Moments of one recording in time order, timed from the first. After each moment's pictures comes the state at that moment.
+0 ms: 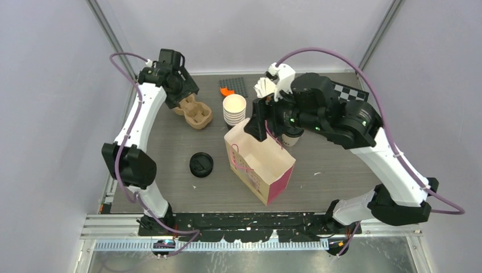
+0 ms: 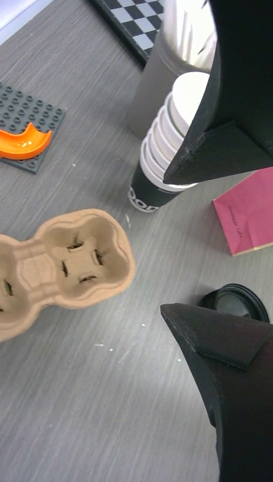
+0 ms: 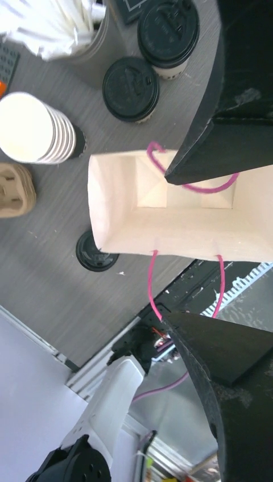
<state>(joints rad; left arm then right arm) -0.19 1.70 1.84 -1.06 -0.14 -0.75 0.96 1.41 2.02 -1.11 0.01 0.34</state>
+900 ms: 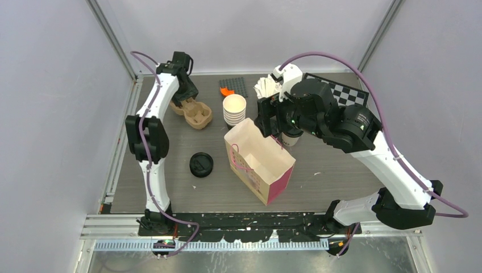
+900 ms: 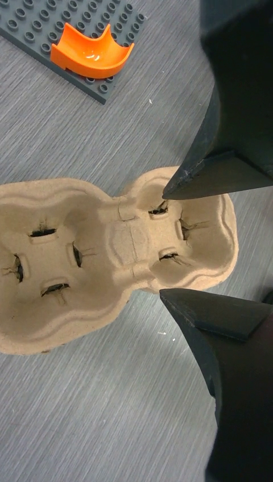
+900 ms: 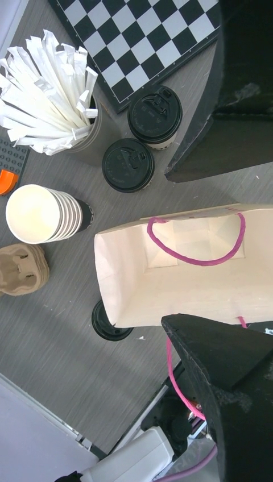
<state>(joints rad) -0.15 2.11 2.05 -1.04 -0.25 -0.73 0.96 1.32 1.88 -1.05 0.27 0.28</state>
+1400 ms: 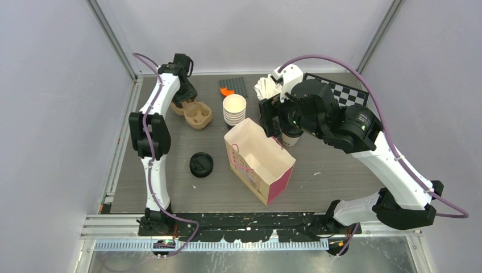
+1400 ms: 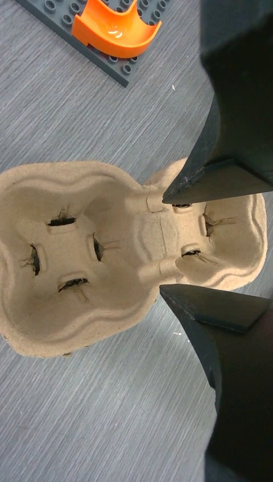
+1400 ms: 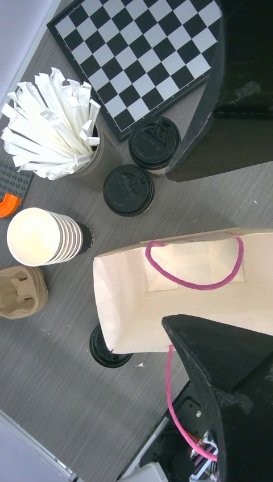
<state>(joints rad) -0.13 2.19 2.09 -1.05 -0.27 -0.74 0.96 1.32 1.88 -1.07 0.33 0.21</state>
